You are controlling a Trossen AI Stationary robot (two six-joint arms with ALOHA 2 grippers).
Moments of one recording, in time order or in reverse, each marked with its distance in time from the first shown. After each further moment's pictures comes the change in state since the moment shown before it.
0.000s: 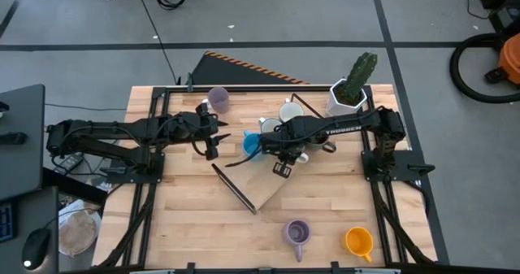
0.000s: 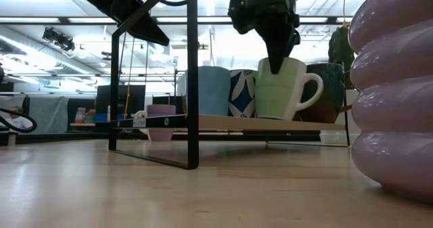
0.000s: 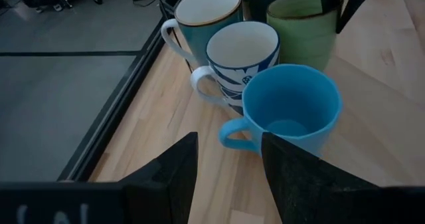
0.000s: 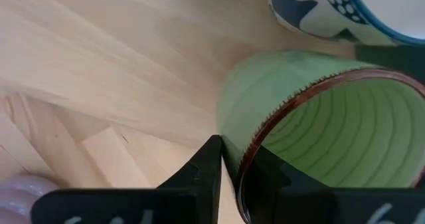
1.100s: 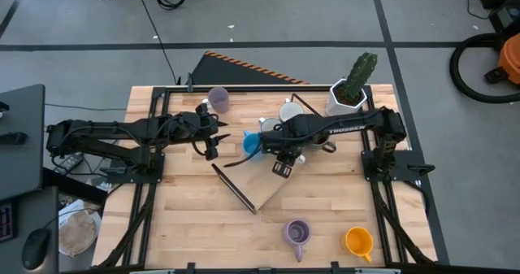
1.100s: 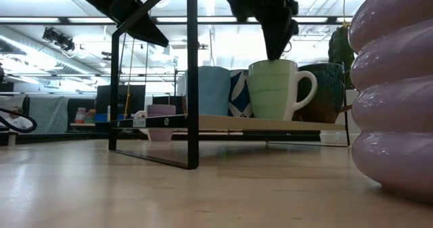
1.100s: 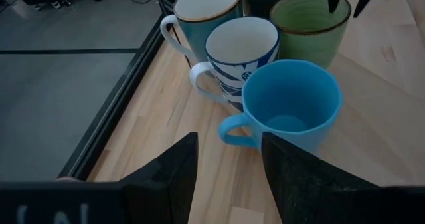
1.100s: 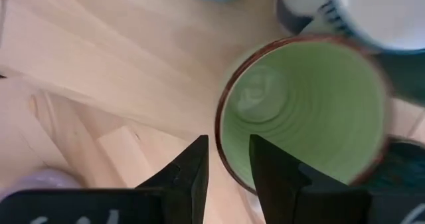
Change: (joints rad) left arm 0.000 0.000 0.000 -0.012 0.000 0.000; right arm 0.019 -0.005 0.074 -0.044 -0.002 0.000
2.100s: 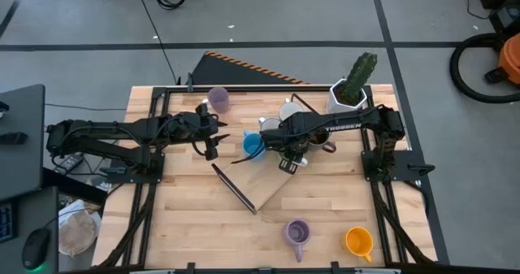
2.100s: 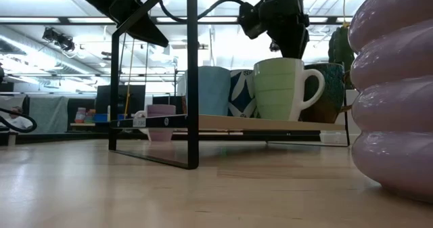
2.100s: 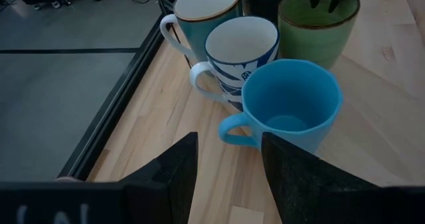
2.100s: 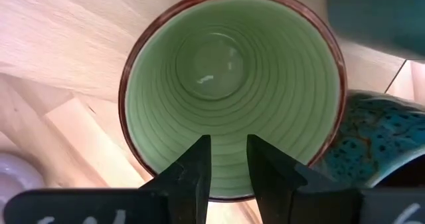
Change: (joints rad) left arm 0.000 0.000 0.000 -0.001 0.001 0.000; right arm -0.048 0.004 -0.067 -0.090 -0.012 -0.004
